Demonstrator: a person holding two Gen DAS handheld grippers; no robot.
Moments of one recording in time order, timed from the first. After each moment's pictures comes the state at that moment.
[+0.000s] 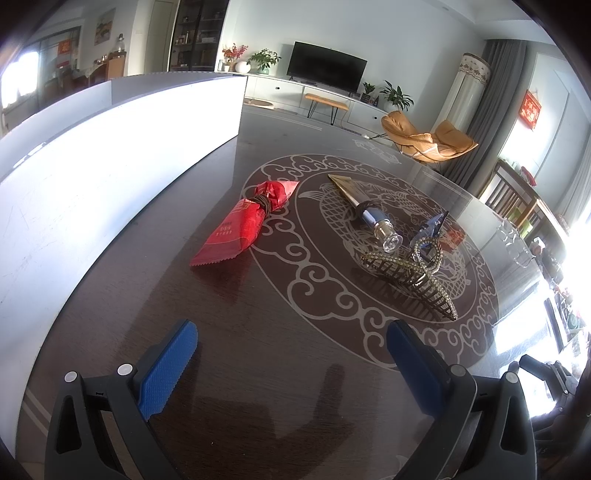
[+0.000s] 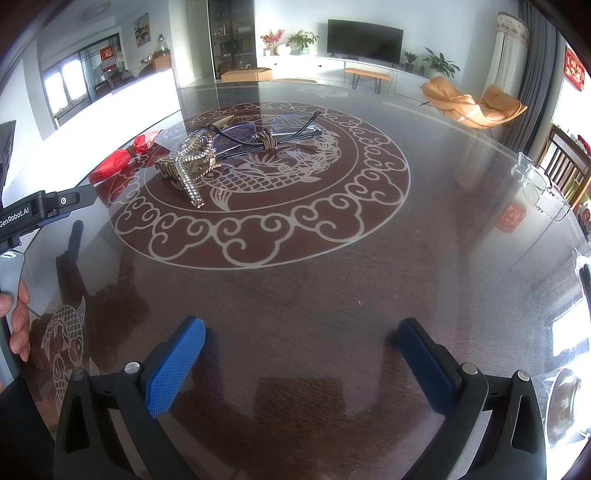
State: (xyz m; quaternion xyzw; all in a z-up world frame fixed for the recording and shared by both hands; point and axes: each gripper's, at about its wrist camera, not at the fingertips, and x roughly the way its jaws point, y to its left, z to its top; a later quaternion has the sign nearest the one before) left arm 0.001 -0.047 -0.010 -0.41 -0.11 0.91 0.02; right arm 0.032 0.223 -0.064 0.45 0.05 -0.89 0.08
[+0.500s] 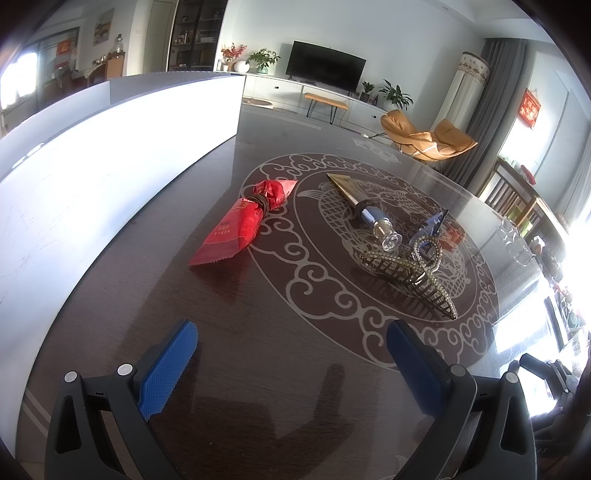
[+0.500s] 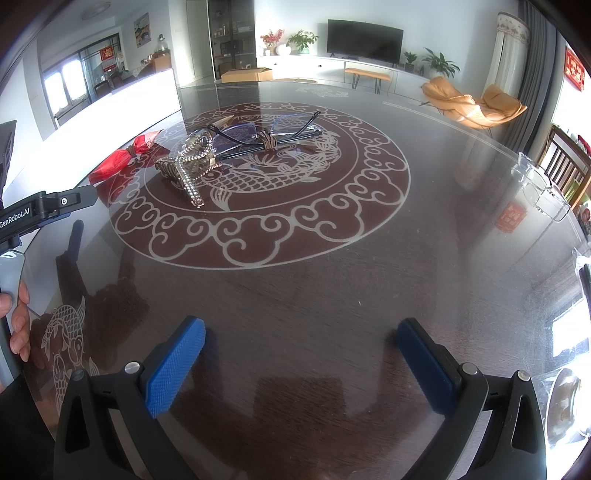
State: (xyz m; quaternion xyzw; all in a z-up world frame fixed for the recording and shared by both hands) left arm 0.001 -0.047 -0.010 -0.41 -0.11 0.91 0.02; right arm 0.033 0.225 -0.063 0.45 0.05 -0.89 0.08
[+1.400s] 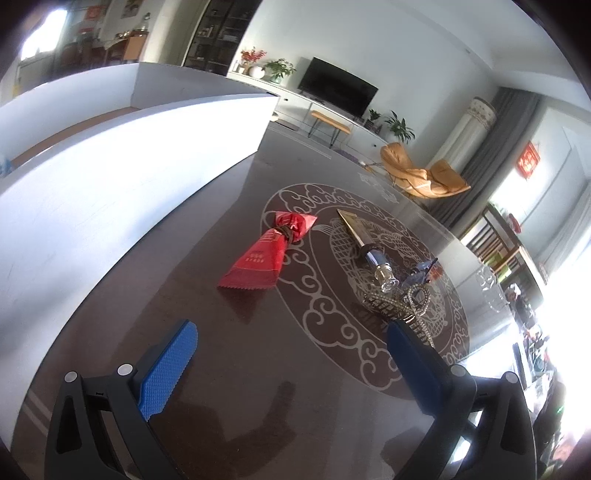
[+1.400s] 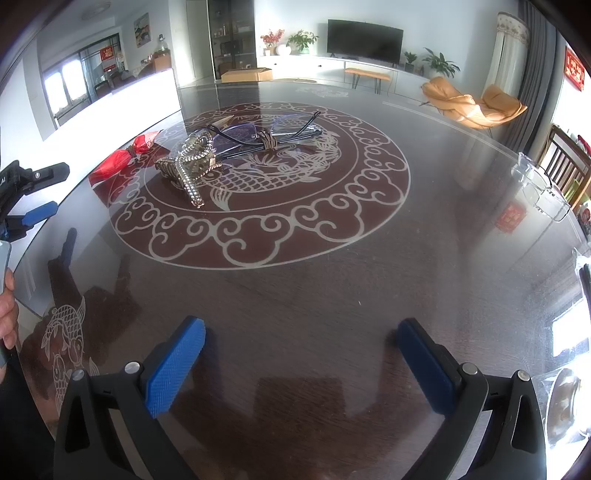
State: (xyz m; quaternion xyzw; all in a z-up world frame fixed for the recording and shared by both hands) left arm -0.001 -0.085 0.005 -0.38 -0.19 0.90 0.04; right arm 0.032 0.224 -0.064 0.45 0.05 -0.89 0.08
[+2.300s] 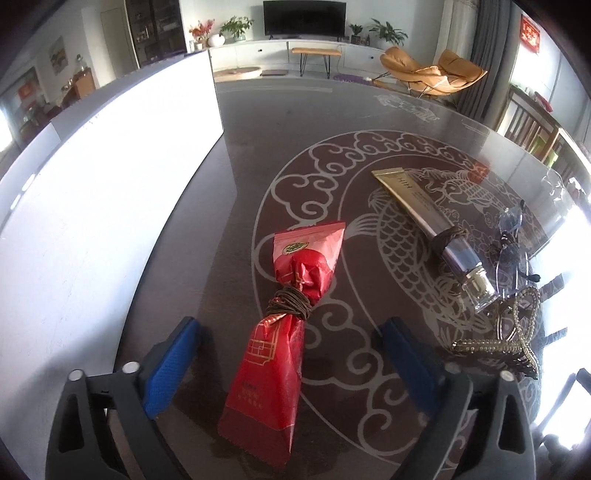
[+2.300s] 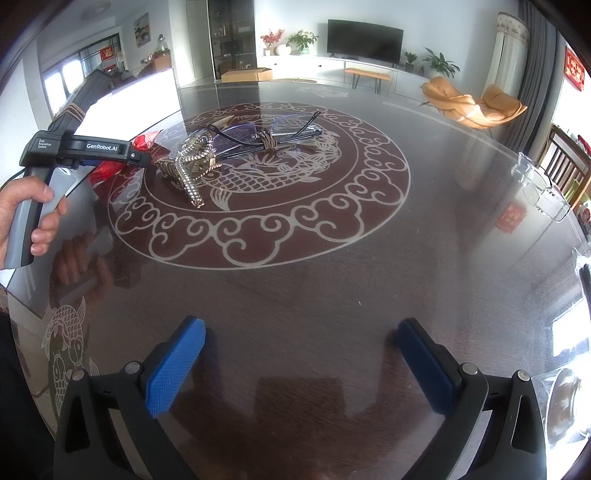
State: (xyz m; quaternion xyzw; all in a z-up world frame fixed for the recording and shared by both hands) left arm -0.130 -0.048 -0.012 -0.49 0.02 0.87 0.02; right arm 0.032 0.223 -0.063 0.45 0.05 -0.89 0.08
